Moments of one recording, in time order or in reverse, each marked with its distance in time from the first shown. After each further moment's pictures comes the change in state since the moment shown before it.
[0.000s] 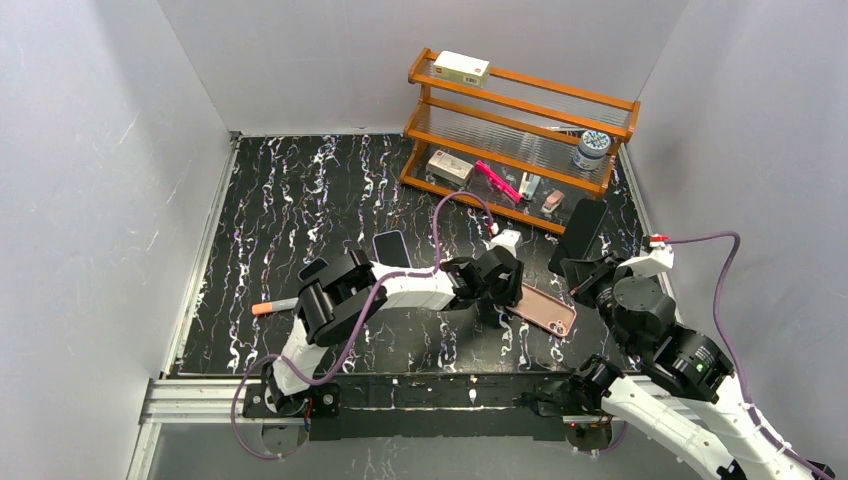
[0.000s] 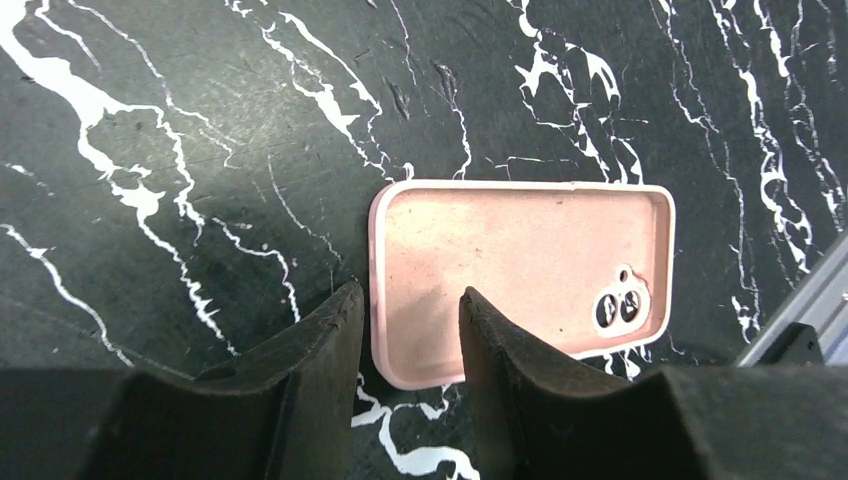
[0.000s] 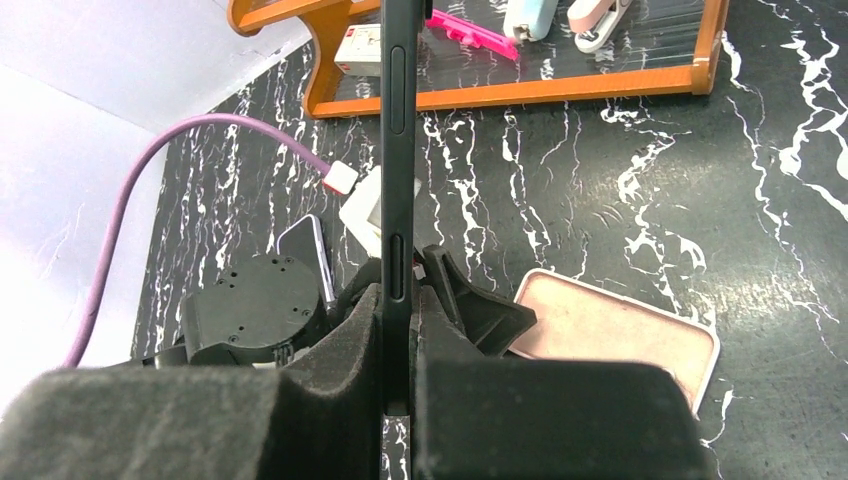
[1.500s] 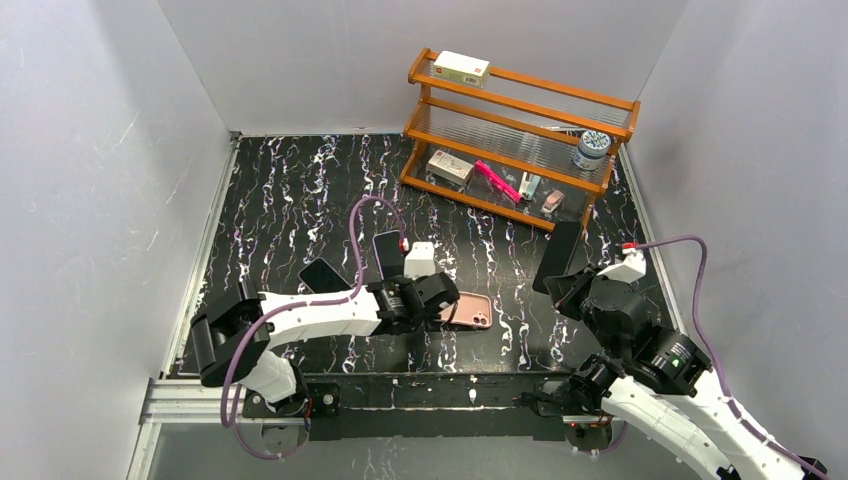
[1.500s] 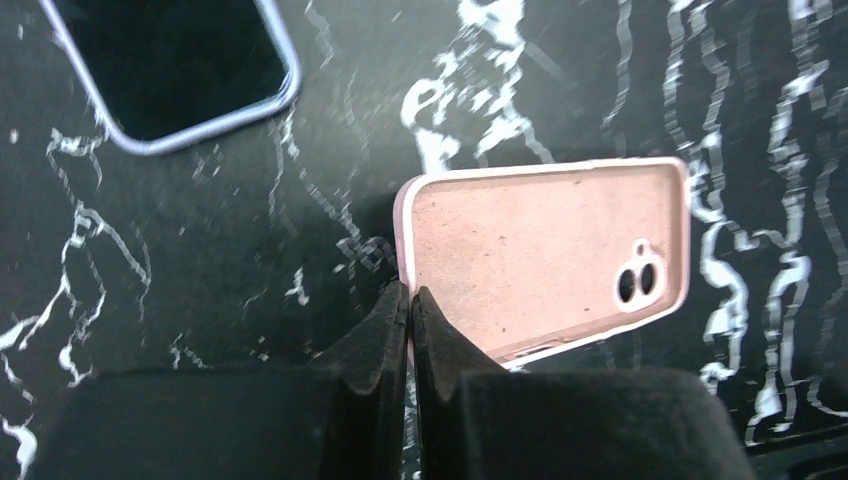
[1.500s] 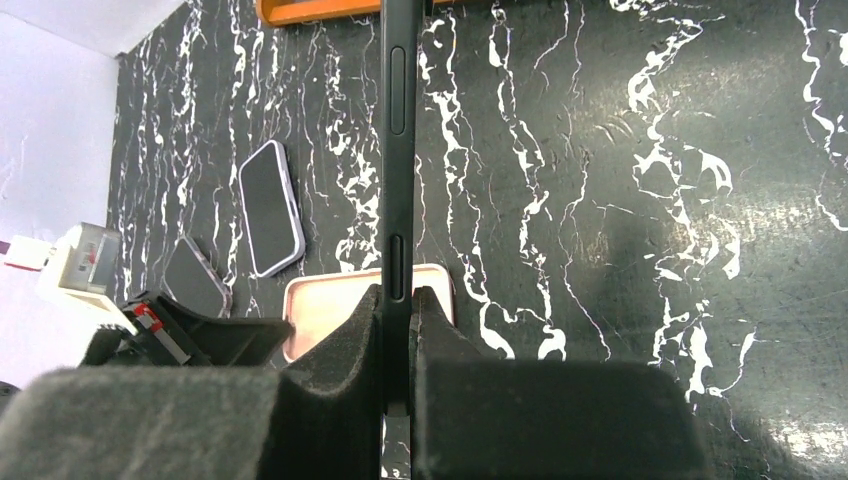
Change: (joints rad) left arm -0.051 -0.546 -0.373 -0.489 -0.454 -0.261; right arm 0.000 -0.028 -0.126 -0.030 -0.090 0.080
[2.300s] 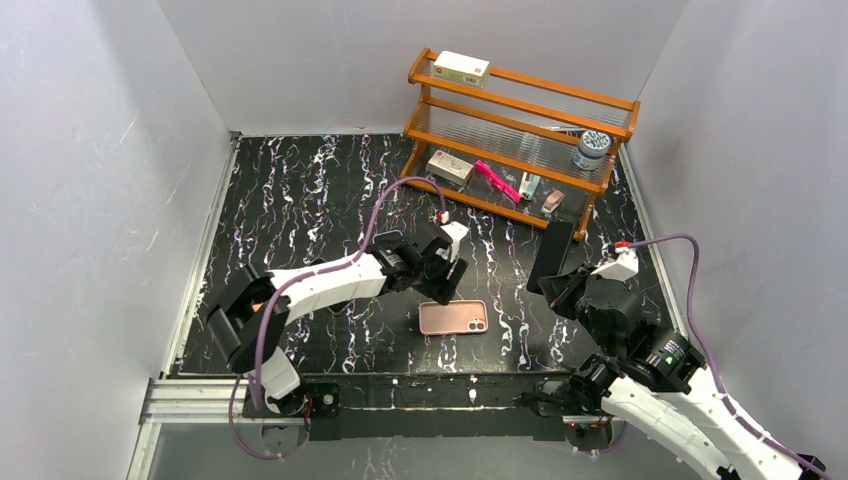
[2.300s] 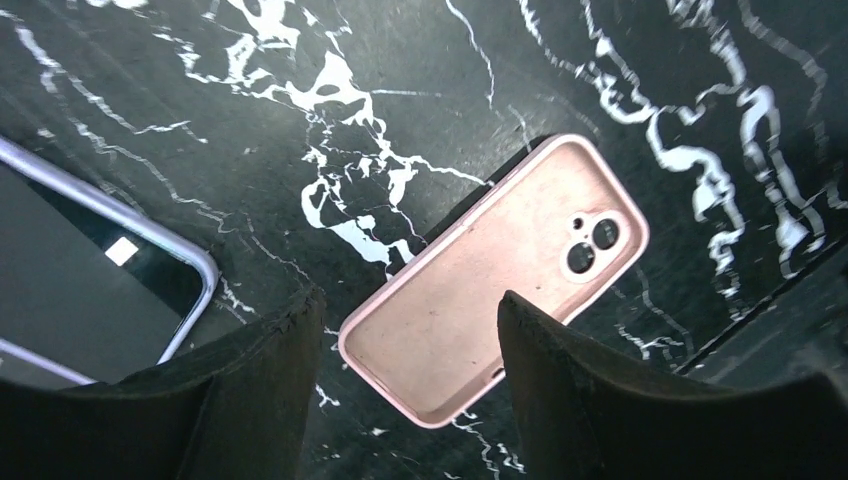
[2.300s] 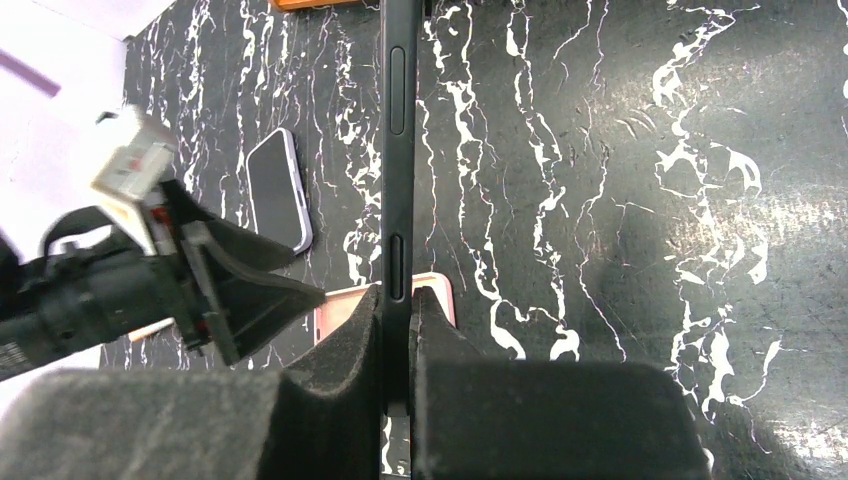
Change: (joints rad) left arm 0.222 0.062 0.124 0.054 0.533 0.620; right arm 0.000 0.017 -0.035 0.047 -0.042 -0.005
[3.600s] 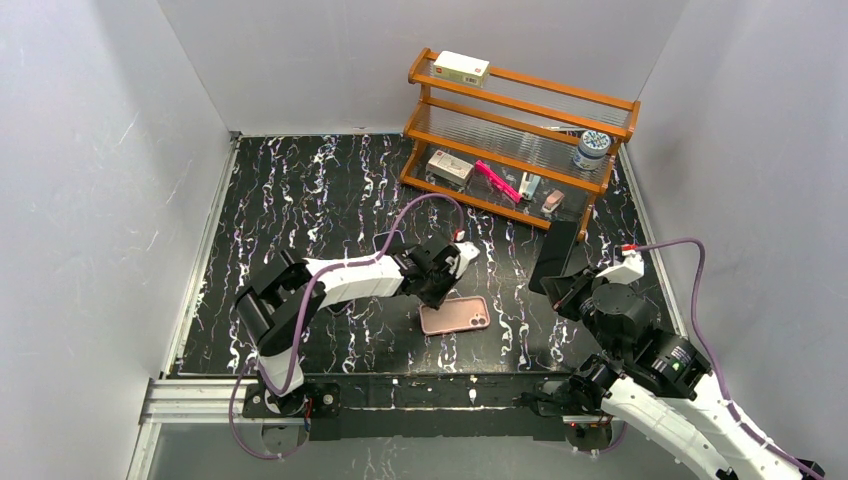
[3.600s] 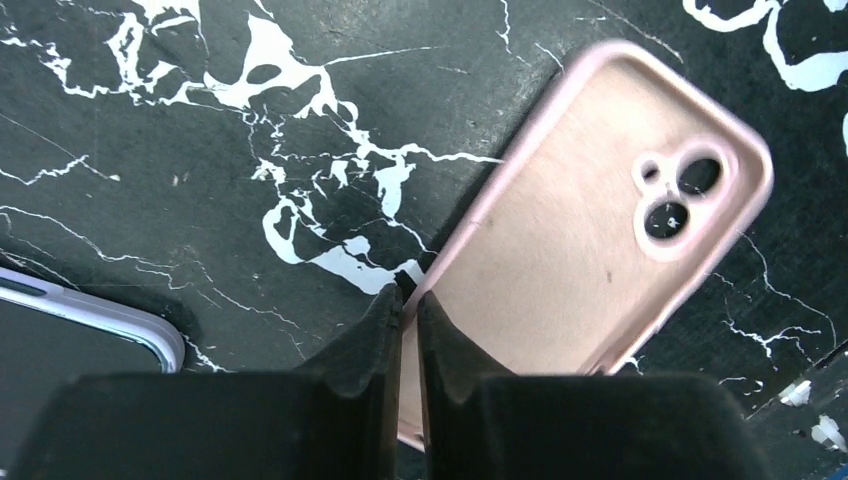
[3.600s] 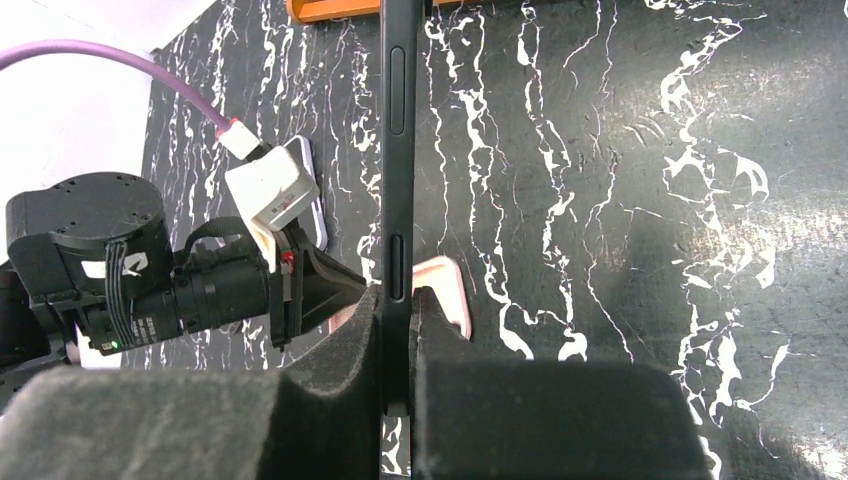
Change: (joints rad) left arm 0.007 0.191 0.002 0.026 0.079 0.215; right arm 0.000 -0.050 0.000 -0.005 0.002 0.000
